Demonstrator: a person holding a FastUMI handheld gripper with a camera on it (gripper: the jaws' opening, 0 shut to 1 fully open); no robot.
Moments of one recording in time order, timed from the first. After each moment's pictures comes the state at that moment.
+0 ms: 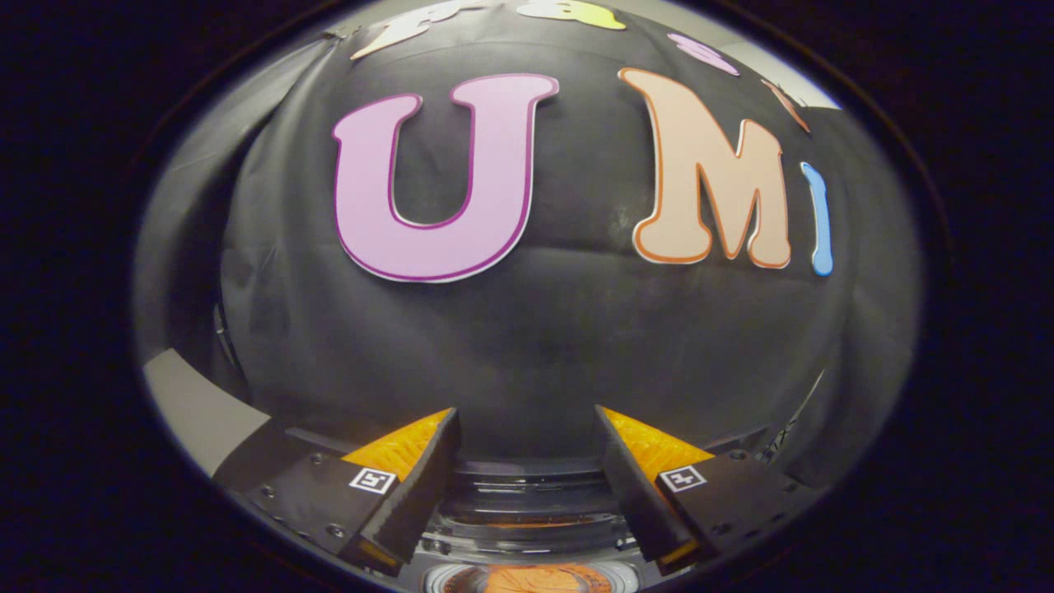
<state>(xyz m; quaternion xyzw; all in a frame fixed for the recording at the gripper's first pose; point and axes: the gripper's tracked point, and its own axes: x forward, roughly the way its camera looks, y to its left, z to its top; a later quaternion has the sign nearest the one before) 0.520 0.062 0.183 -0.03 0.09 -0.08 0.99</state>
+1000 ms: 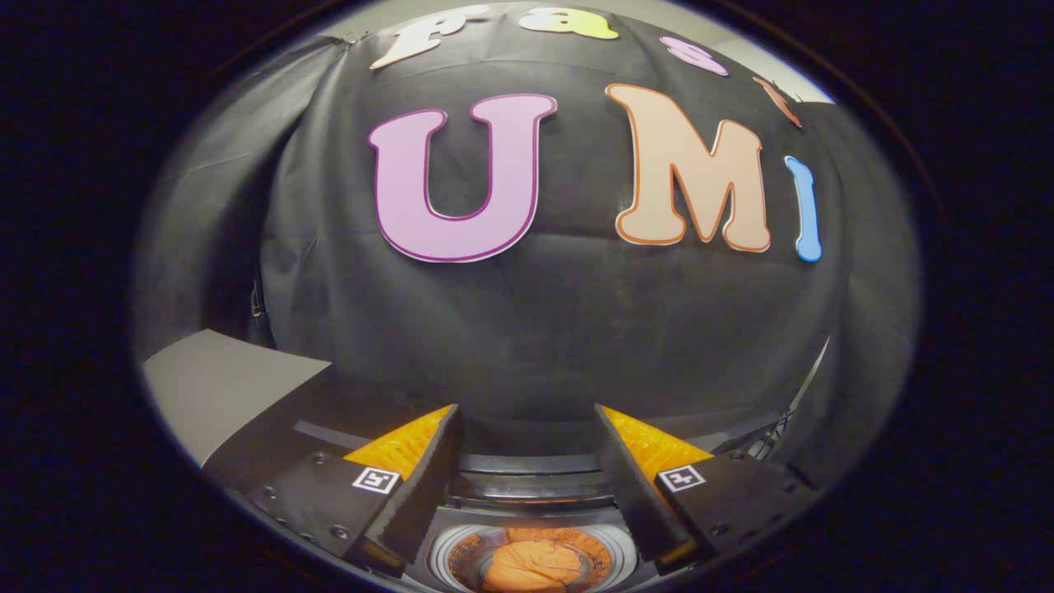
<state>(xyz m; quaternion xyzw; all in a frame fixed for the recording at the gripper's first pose) 0.421 0.074 0.167 -0.02 0.10 -0.05 0.99</state>
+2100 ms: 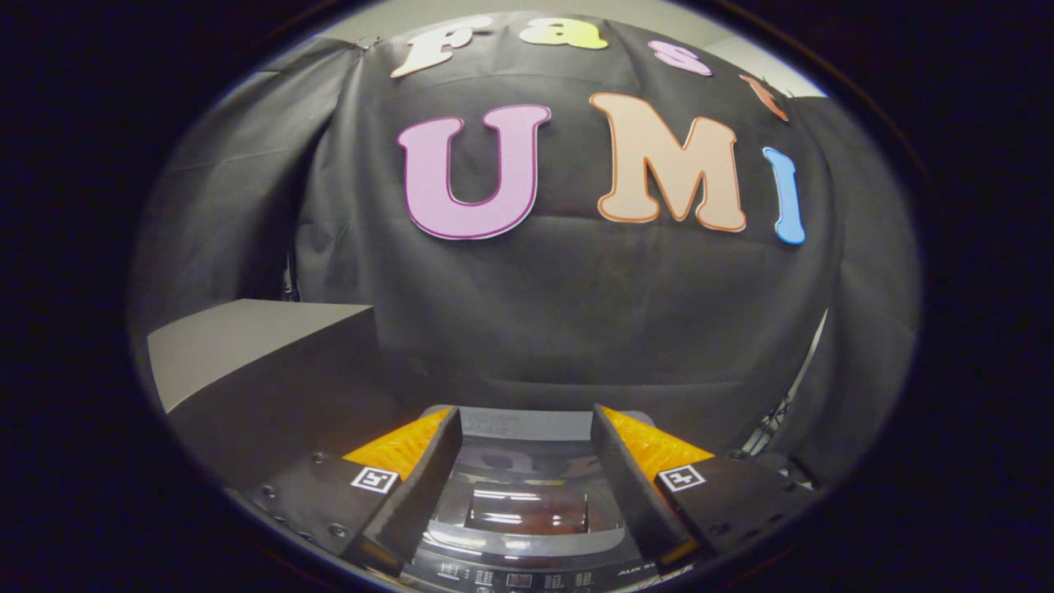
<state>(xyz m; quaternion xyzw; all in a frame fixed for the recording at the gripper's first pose) 0.326 0.066 0.140 -0.02 0.09 -0.03 1.00</state>
